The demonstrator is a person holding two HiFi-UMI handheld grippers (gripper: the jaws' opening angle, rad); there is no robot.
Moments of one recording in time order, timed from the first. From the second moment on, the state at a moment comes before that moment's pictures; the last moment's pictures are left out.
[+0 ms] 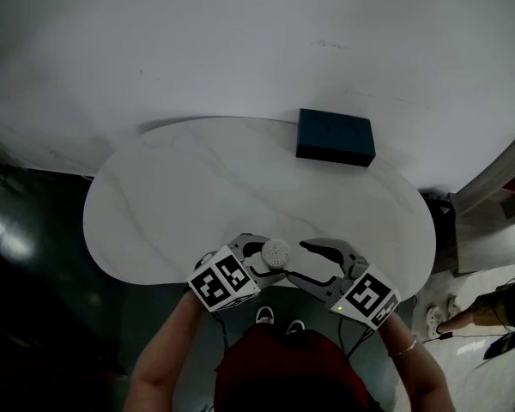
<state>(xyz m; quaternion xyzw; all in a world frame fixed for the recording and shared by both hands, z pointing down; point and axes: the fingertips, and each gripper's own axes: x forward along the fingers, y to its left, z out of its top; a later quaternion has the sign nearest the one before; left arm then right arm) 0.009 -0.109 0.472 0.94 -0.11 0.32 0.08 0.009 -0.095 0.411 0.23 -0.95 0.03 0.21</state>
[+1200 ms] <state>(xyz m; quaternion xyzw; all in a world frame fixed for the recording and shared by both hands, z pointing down) 0.002 -0.085 0.497 0.88 0.00 0.47 -0.02 -0.024 -0.080 0.441 0.03 -0.91 -0.13 0.39</state>
